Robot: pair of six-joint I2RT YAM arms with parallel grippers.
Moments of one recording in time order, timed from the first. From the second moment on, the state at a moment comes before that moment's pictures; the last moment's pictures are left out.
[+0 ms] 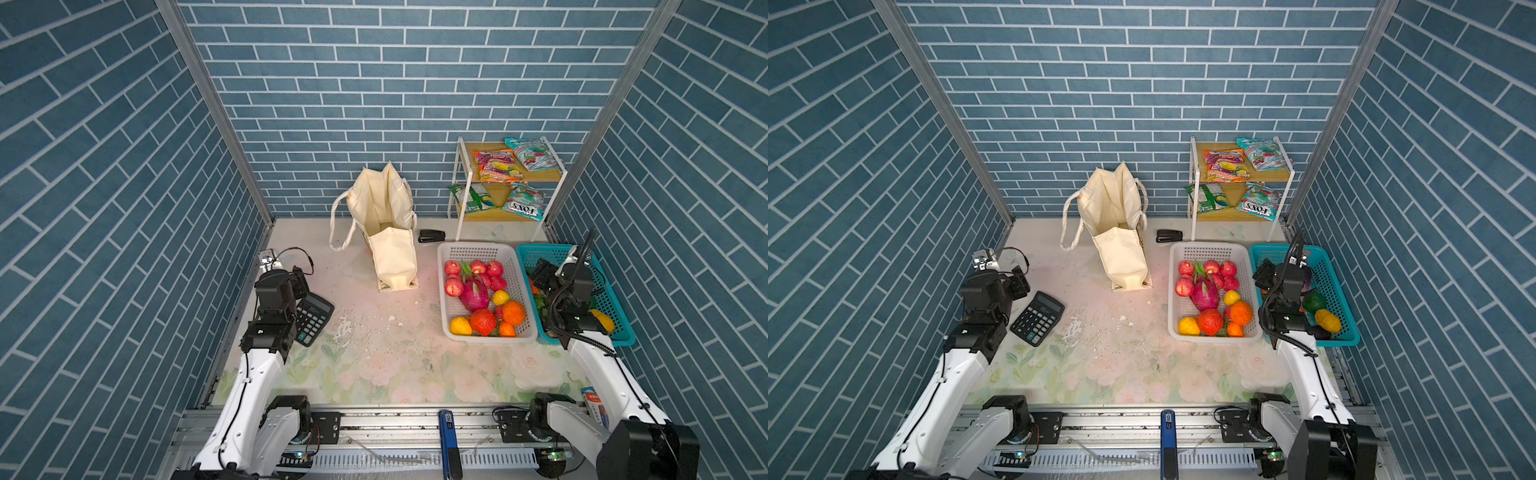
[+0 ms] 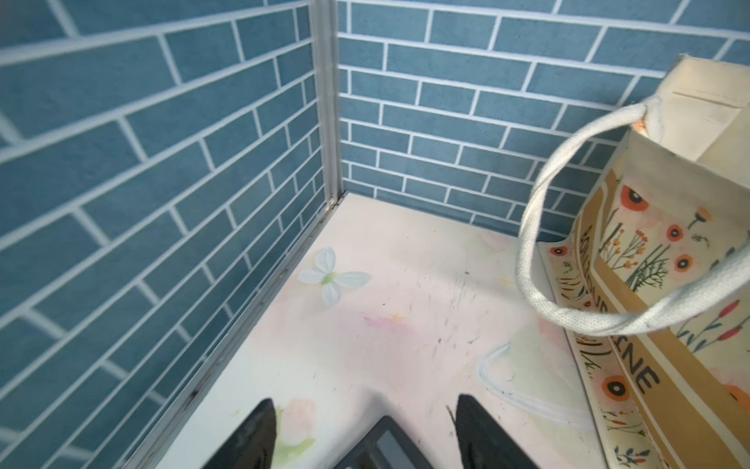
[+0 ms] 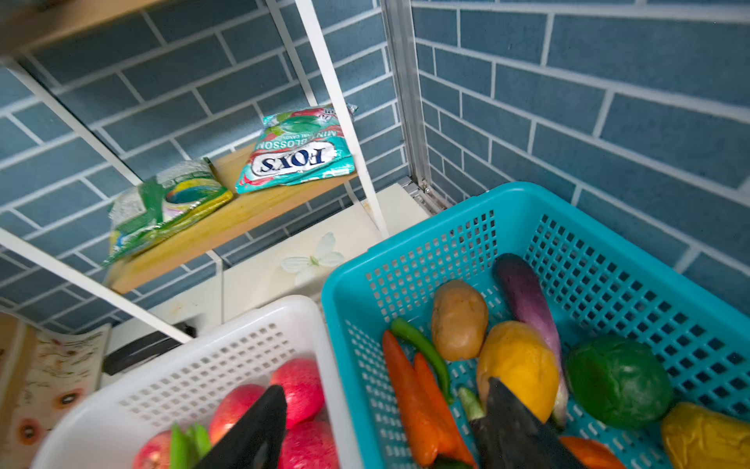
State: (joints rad) left arm -0.02 0.84 0.74 -0.29 -0.34 -0.23; right arm 0.01 0.99 0.68 -0.04 0.21 0.38
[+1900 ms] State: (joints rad) left arm -0.12 2.21 2.37 -1.09 0.40 -0.66; right arm 0.66 1.73 1.88 -0.78 0.01 0.63
